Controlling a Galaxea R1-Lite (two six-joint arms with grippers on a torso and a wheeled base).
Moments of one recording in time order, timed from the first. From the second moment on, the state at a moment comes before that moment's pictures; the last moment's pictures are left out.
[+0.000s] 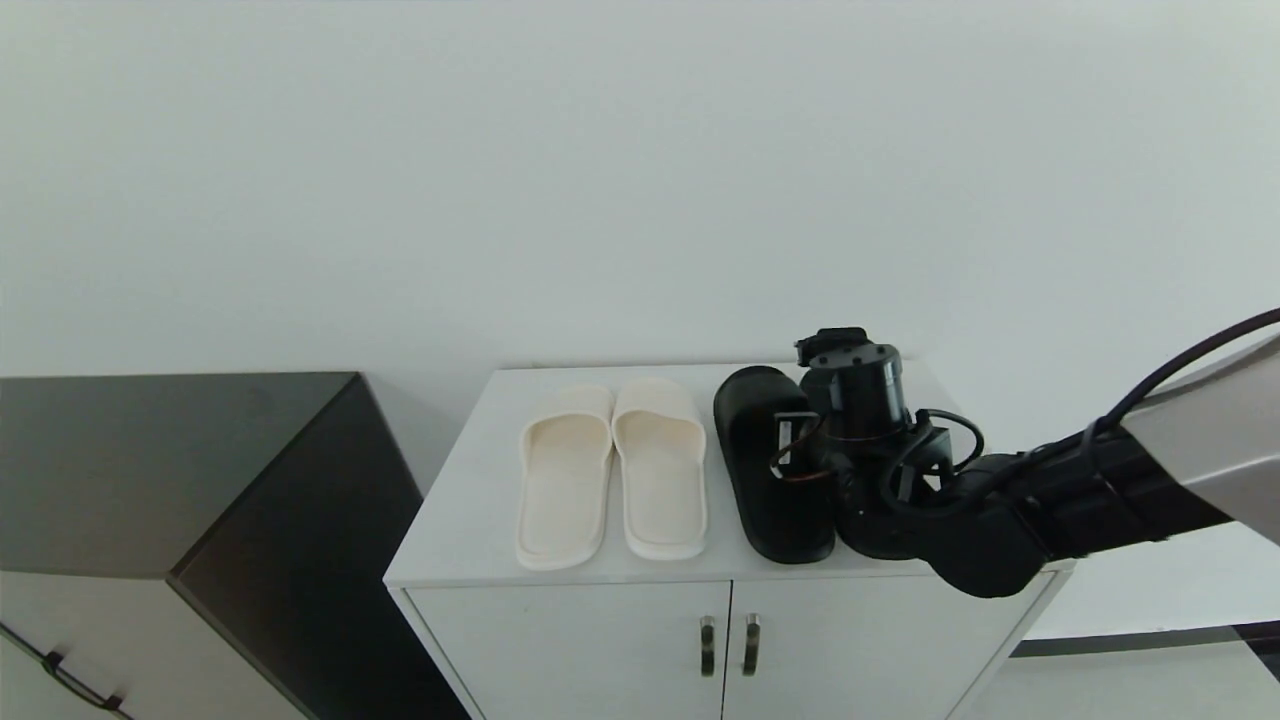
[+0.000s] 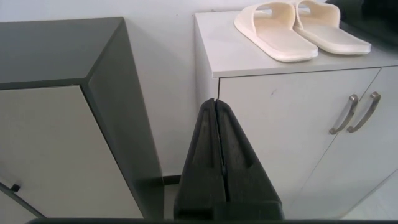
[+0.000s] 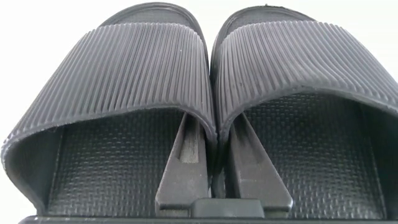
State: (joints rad) left arm 0.00 0.00 0.00 0.00 -0.04 0.02; right arm 0.68 2.04 -1.13 -0.61 -0.64 0.20
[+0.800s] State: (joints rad) left arm 0.00 0.00 0.00 0.00 -0.04 0.02; right arm 0.79 1.33 -0.58 -0.34 0.00 0.12
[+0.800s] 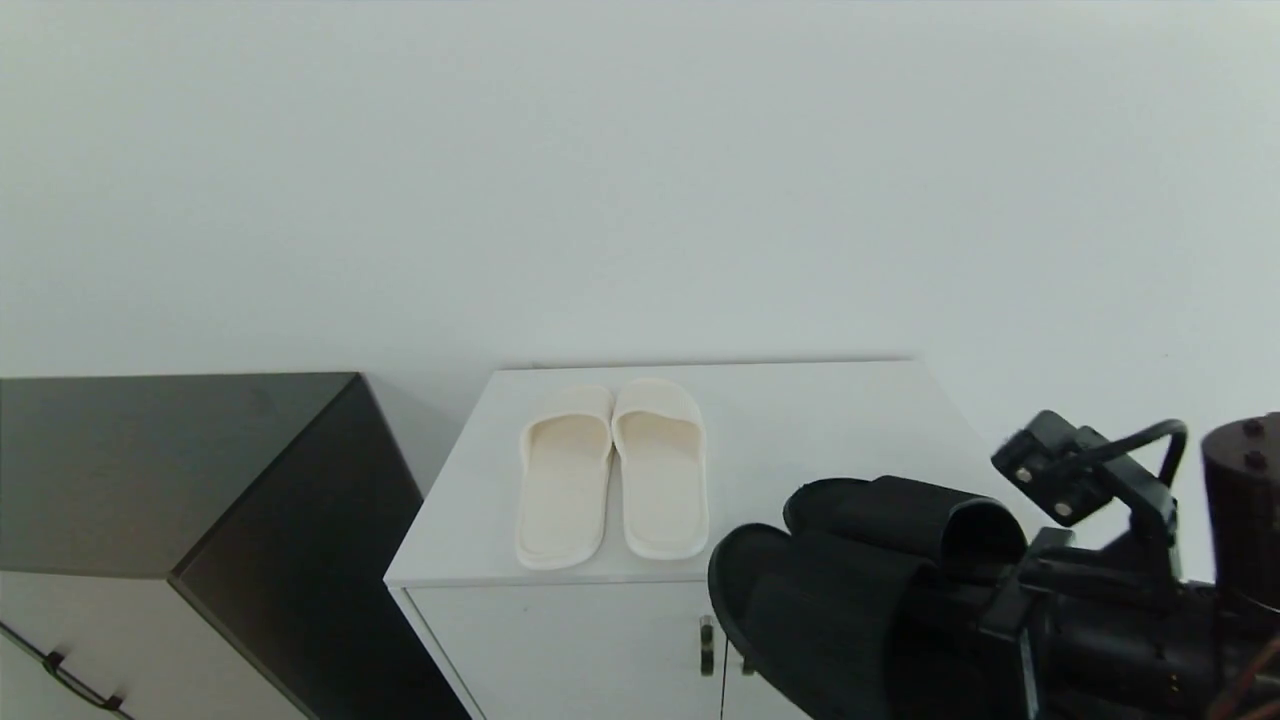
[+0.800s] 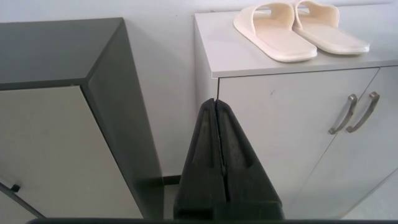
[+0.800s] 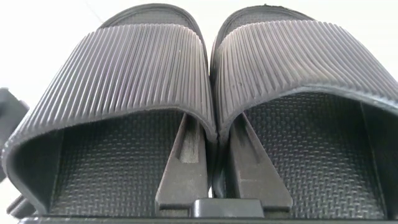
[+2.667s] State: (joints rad) left arm 0.00 0.00 0.00 0.00 -0.04 0.01; right arm 0.83 1.21 -0.50 -0.33 0.05 0.10
